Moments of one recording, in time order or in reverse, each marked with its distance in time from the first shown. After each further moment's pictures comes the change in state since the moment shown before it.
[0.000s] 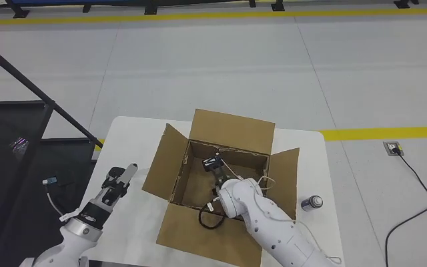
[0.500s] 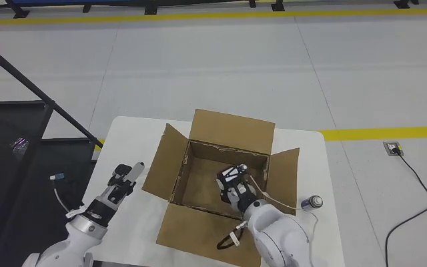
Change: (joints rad) left arm -0.040 0.002 0.040 0.001 0.011 0.007 -0.022; right arm -0.522 0.117 0.294 -0.727 -0.184 -0.246 -0.328
